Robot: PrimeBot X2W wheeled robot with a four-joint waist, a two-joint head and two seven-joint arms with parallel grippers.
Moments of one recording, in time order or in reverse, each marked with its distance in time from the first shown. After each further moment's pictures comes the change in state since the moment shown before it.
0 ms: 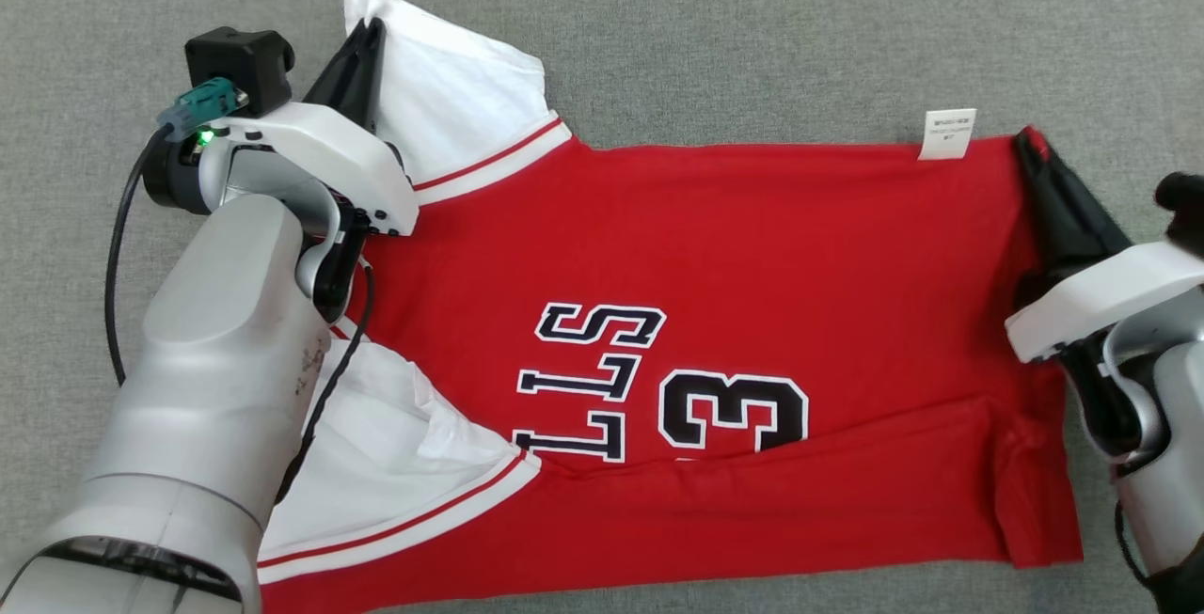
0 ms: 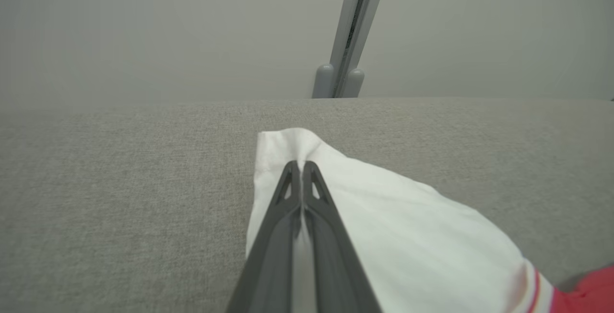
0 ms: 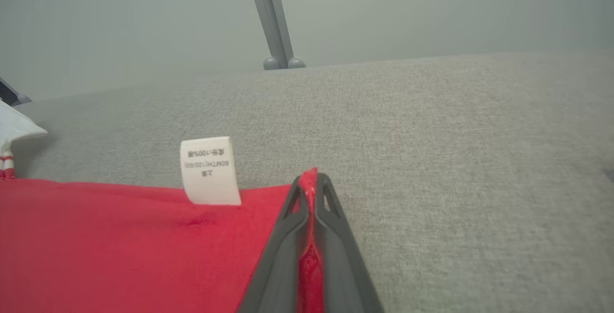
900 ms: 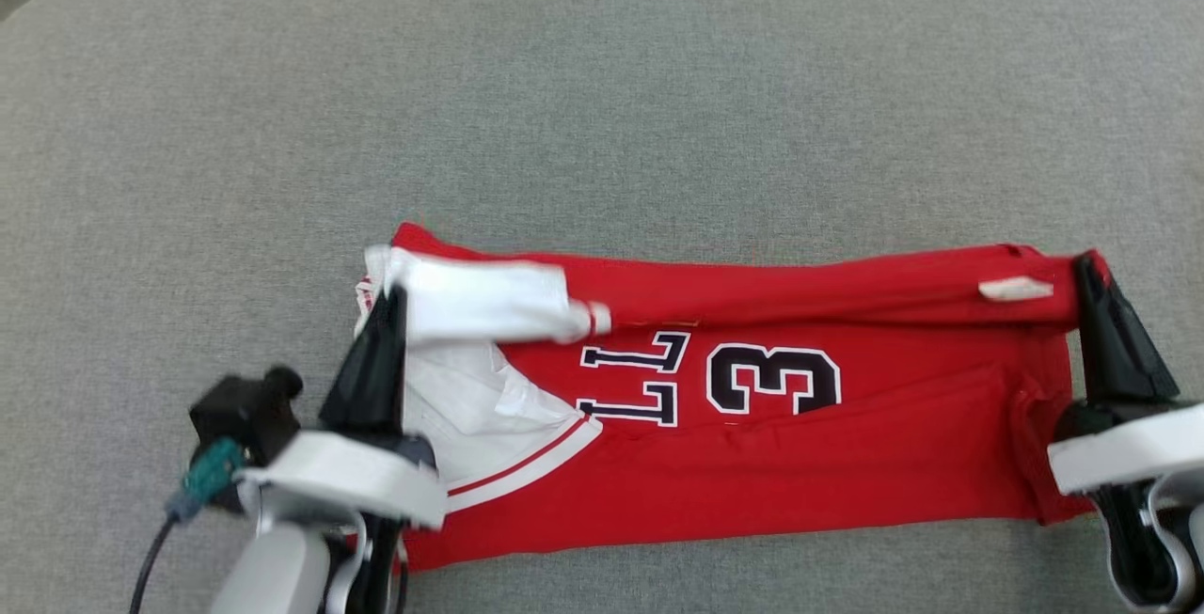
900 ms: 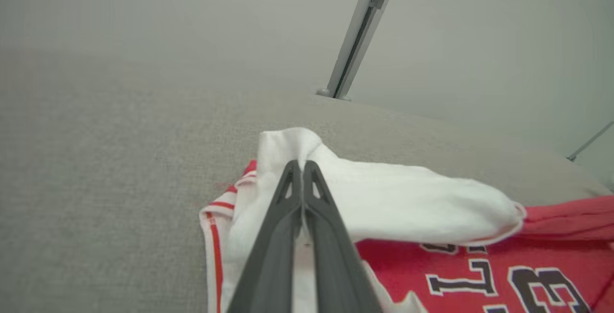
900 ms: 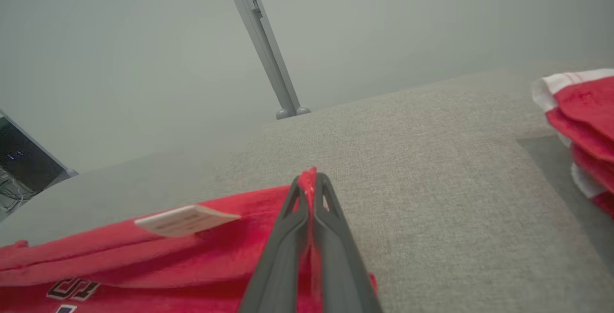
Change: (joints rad) left arm 0.739 0.049 0.123 -0.851 0.005 0.143 0.027; right arm 0.284 0.012 -0.113 -0.166 0.117 0.000 -0.132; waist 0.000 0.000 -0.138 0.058
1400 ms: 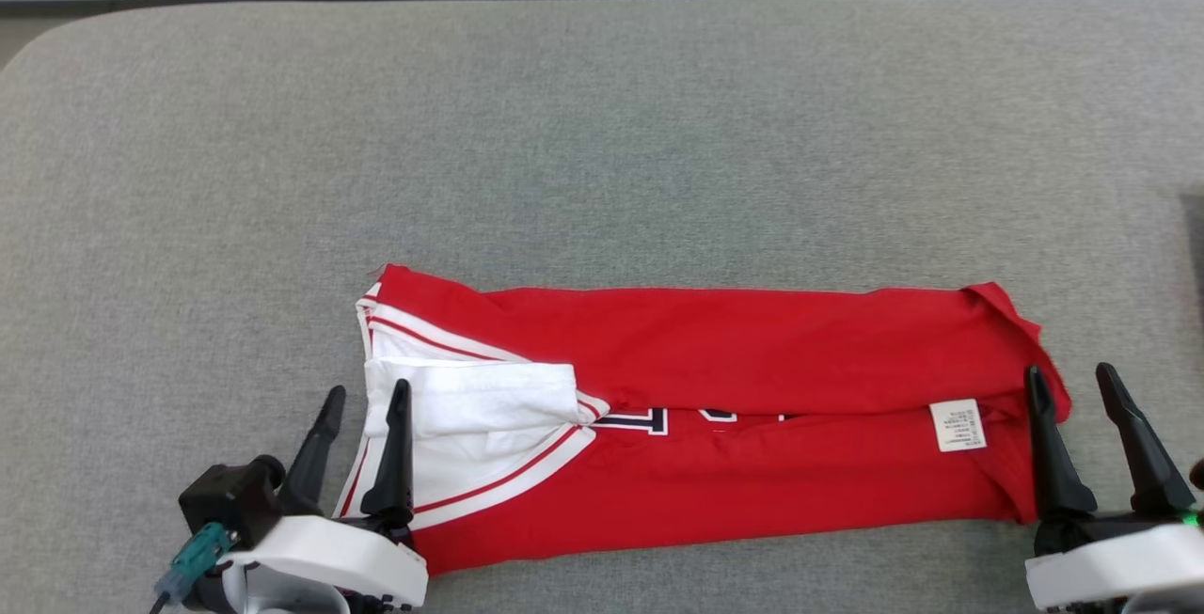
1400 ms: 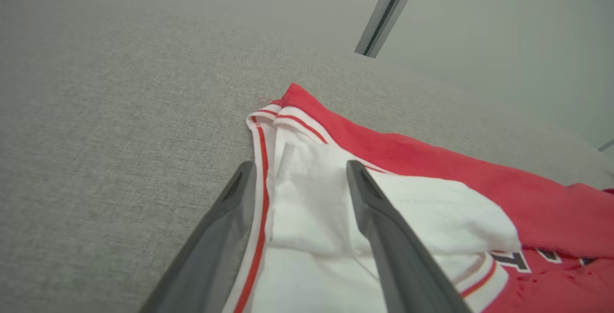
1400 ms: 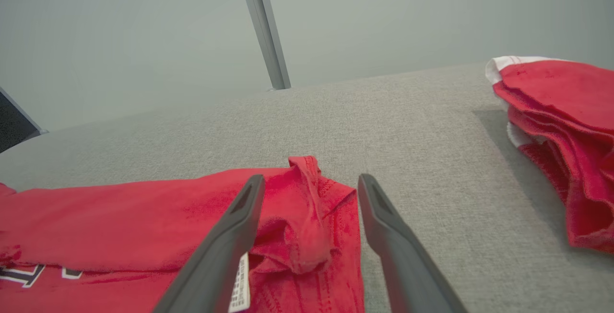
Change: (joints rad) left arm 0.200 0.011 0.011 -0.024 -0.065 0.031 0.024; right arm 0.227 0.081 -0.047 -0.095 -0.195 0.000 -0.033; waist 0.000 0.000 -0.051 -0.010
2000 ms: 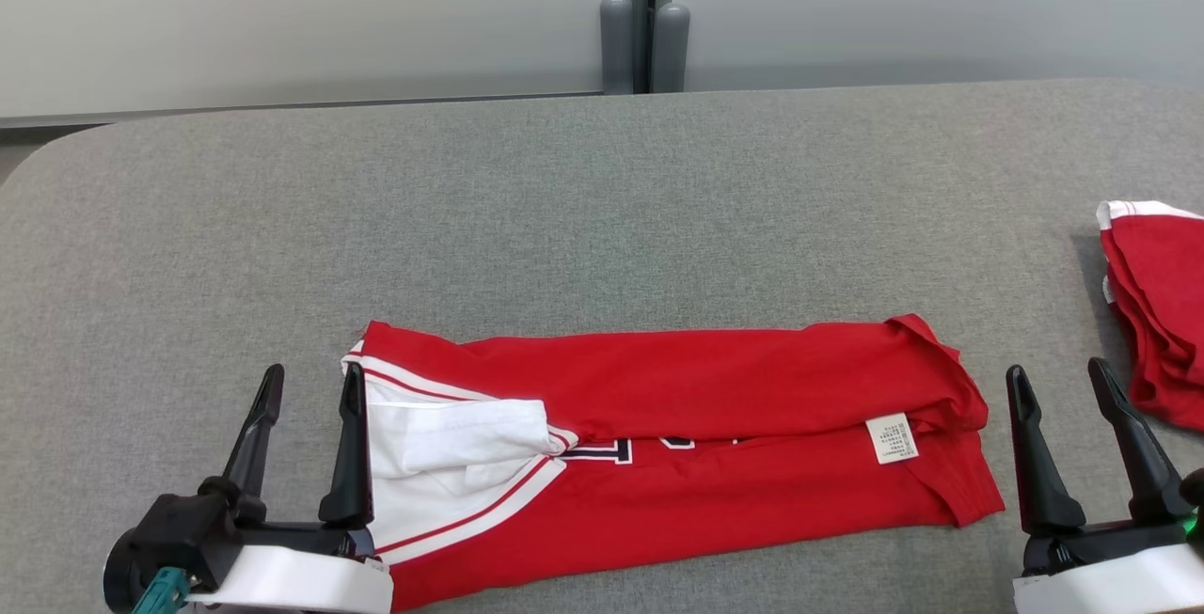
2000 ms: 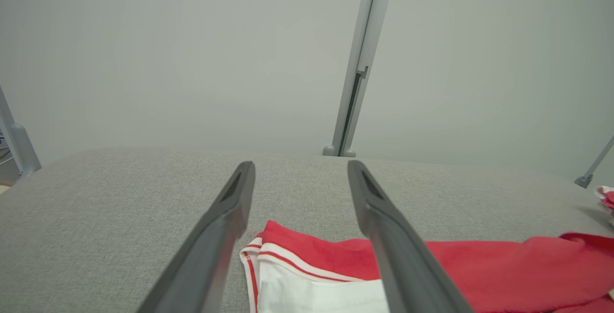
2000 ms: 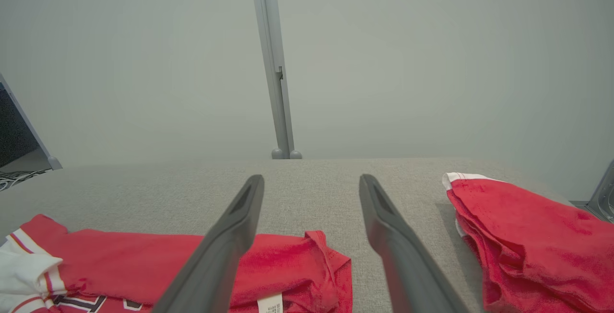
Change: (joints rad) left arm 0.079 0.034 0.073 -0.193 0.182 0.054 -0.065; right arm 0.093 0.076 -0.038 -0.244 -0.155 0.000 0.090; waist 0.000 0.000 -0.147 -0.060
